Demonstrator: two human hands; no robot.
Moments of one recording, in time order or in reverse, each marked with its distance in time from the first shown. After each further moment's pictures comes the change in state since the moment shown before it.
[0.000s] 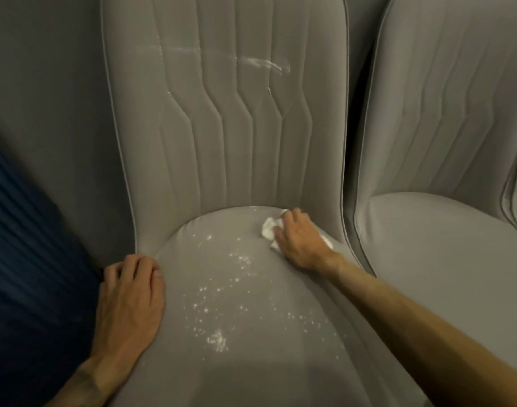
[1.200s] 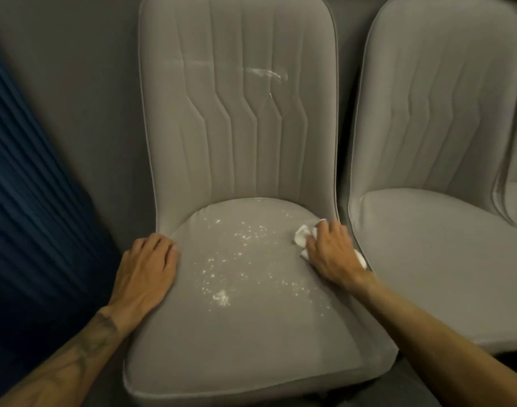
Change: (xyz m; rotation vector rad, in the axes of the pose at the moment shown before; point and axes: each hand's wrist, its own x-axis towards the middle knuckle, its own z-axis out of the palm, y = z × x) left_hand -0.011 0.007 -0.031 0.001 -0.124 0.013; right_hand -0.102 0.003 -0.032 -0.097 0.010 0.244
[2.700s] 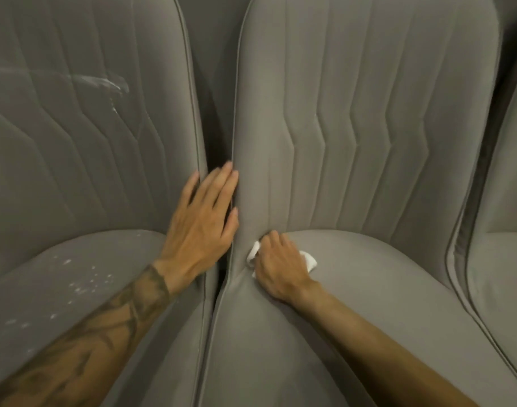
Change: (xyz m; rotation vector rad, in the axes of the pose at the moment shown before) left_hand 0.171 0.385 0.096 0.241 0.321 0.407; right_hand 0.133 0.222 0.038 0.198 0.011 -0.376
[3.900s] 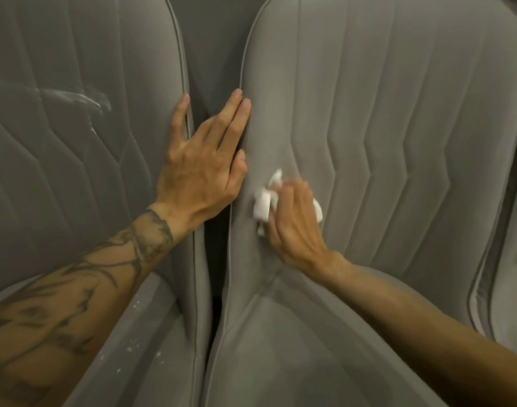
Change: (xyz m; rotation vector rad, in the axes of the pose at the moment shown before) left_hand 0.127 -0.048 0.007 0.181 0.416 0.076; right_hand 0.092 0.031 -0.068 0.137 0.731 -0.210
